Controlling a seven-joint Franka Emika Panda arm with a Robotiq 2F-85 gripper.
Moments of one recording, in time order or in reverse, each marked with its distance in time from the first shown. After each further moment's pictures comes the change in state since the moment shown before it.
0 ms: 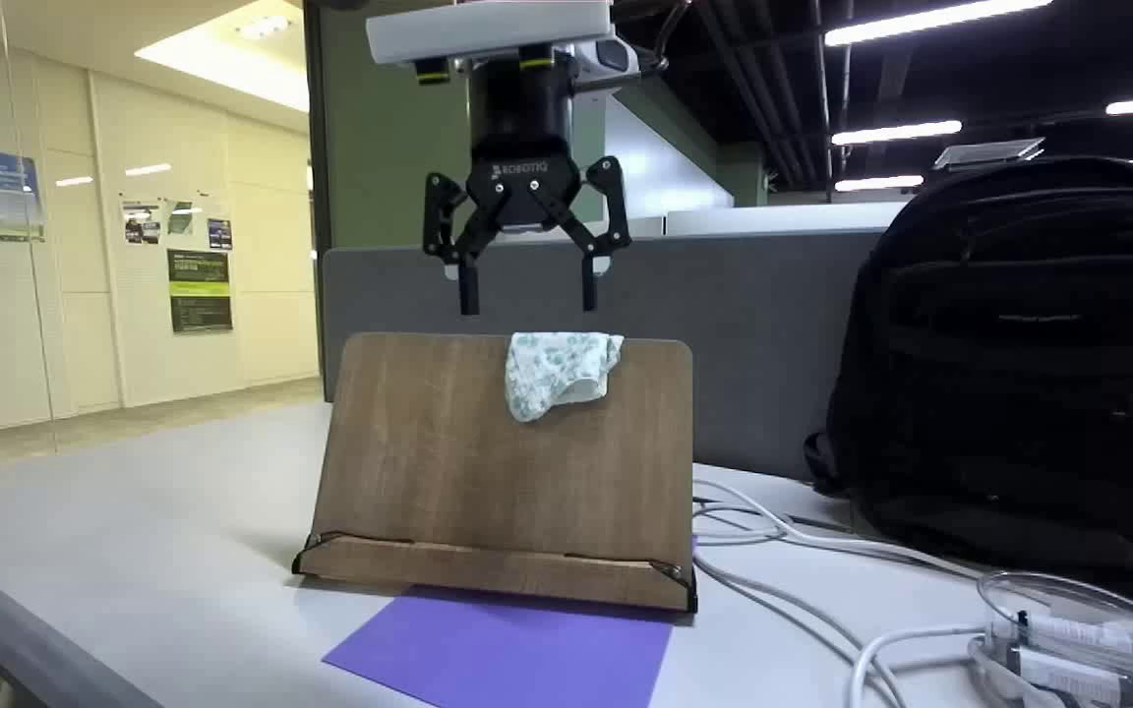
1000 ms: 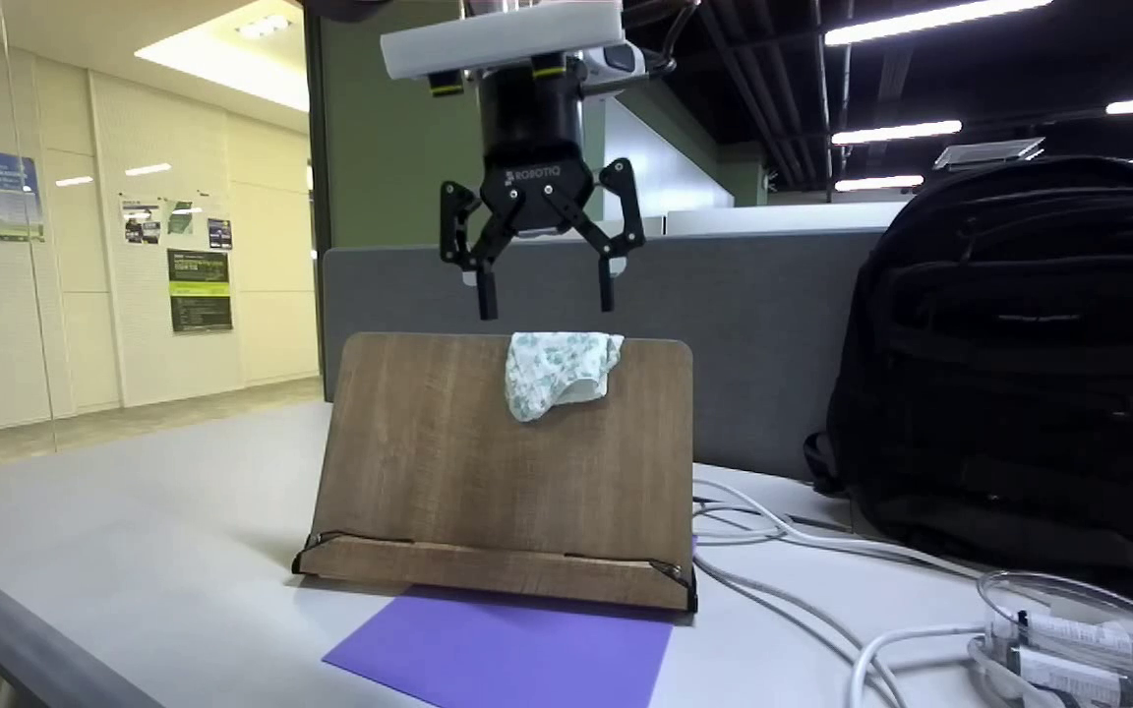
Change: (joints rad) arm -0.025 0.022 0.018 0.001 -0.025 0.063 0.012
